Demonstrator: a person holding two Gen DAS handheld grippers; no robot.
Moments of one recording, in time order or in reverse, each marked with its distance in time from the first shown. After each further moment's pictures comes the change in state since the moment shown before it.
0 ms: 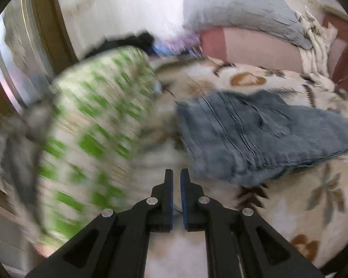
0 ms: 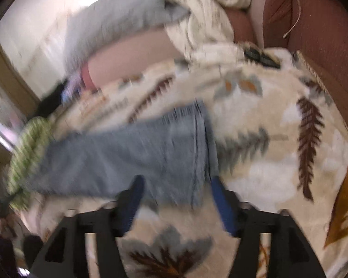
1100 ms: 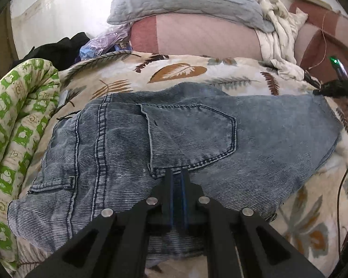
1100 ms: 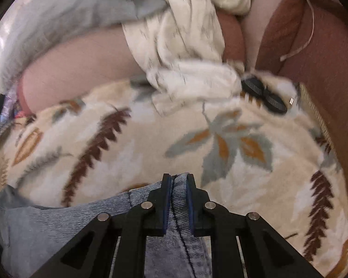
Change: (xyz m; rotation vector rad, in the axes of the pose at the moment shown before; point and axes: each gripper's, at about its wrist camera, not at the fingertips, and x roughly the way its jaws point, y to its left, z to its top) left arm 0.095 -0.162 0.027 0.069 0.023 -0.258; right arm 0.173 -0.001 0.103 -0.005 0.082 -0.368
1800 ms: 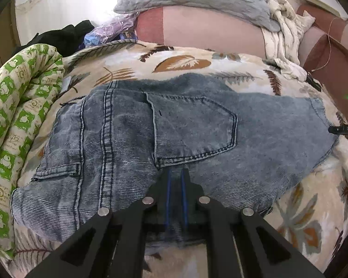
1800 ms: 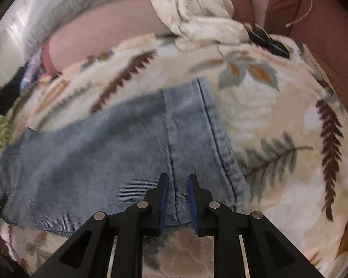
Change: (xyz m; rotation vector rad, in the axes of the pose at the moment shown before) left arm -0.005 0.008 -0.006 -0.057 0.066 -0.021; right arm -0.046 0.008 -0.111 -0.054 0.124 0.061
